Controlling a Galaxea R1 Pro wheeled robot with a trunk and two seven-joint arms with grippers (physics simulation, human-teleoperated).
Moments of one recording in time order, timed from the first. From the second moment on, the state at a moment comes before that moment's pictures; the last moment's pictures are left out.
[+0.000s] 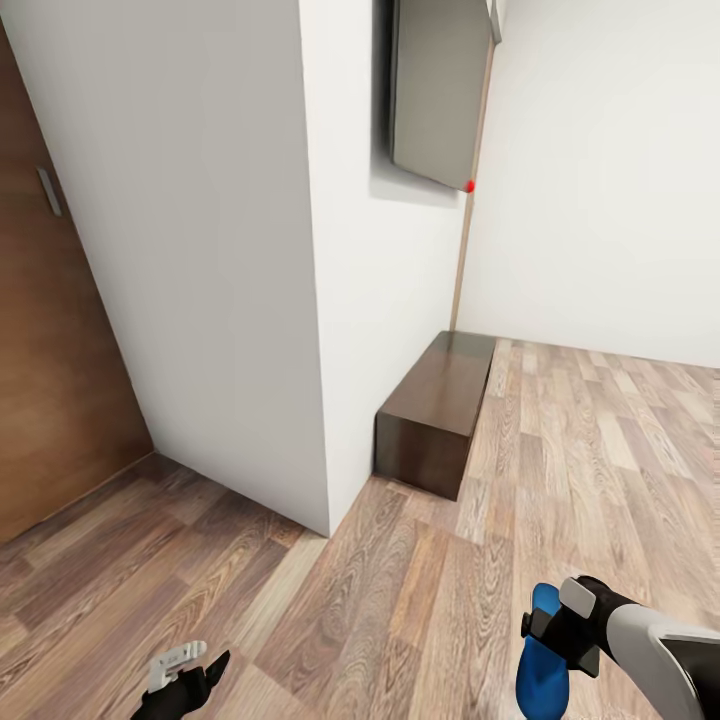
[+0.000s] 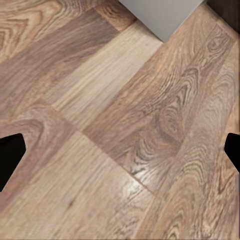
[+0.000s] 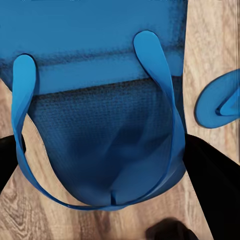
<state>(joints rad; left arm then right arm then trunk) -0.21 0.09 0.29 -0.61 0.21 0.00 -0.41 -0.84 -0.22 -0.02 0.04 -0.57 0.56 -0.20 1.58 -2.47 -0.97</state>
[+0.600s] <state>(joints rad) -0.21 0.09 0.29 -0.61 0.21 0.00 -0.41 -0.84 -0.22 -0.02 0.04 -0.57 0.56 -0.20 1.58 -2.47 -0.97</state>
